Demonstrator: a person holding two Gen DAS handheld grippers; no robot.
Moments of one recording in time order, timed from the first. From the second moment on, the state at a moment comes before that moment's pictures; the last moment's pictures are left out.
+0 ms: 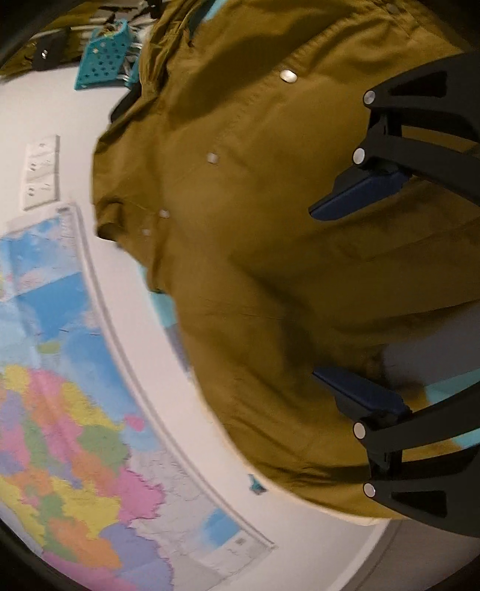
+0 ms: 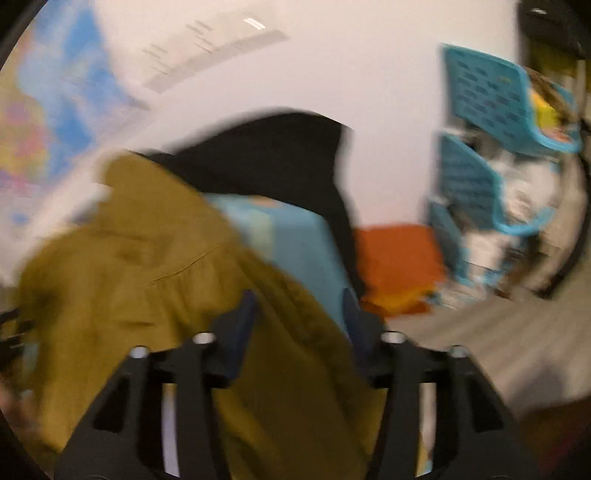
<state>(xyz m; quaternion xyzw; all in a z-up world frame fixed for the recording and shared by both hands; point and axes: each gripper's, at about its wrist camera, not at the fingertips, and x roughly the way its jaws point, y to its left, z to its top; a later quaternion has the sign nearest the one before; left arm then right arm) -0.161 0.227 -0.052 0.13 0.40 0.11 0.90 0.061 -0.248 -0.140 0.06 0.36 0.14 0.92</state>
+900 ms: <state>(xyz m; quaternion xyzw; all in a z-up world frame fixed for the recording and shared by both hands) -0.195 0.219 -0.070 0.07 0.41 0.04 0.91 -0.107 -0.196 -0.172 0.21 0.27 0.46 0.82</state>
